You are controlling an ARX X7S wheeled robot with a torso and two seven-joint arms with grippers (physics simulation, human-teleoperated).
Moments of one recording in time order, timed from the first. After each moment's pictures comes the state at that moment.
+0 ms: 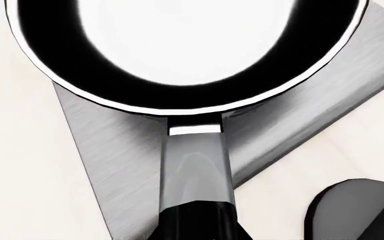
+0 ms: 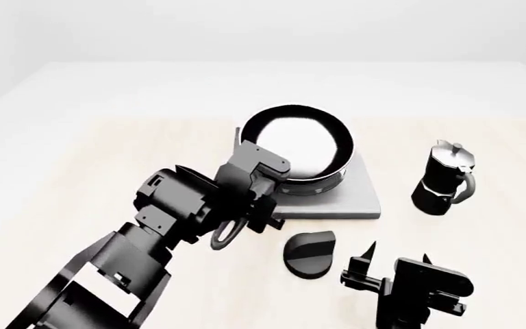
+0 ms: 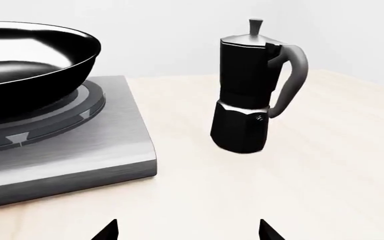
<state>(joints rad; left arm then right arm) -1.17 -0.04 0.80 -0.75 -0.59 -0.97 0.06 0.15 0.26 -0.29 0.16 0.31 0.02 0.61</state>
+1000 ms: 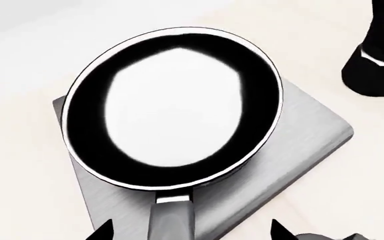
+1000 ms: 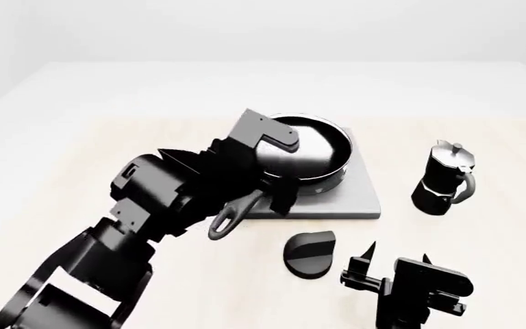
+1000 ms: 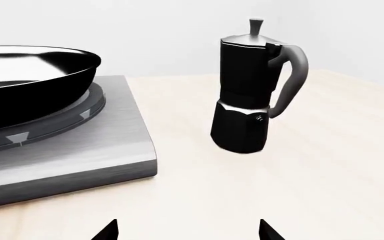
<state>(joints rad) -1.17 -0.11 0.73 -0.45 -0.70 -1.00 -0.05 0.15 0.27 -0.31 0.16 0.31 0.02 0.62</state>
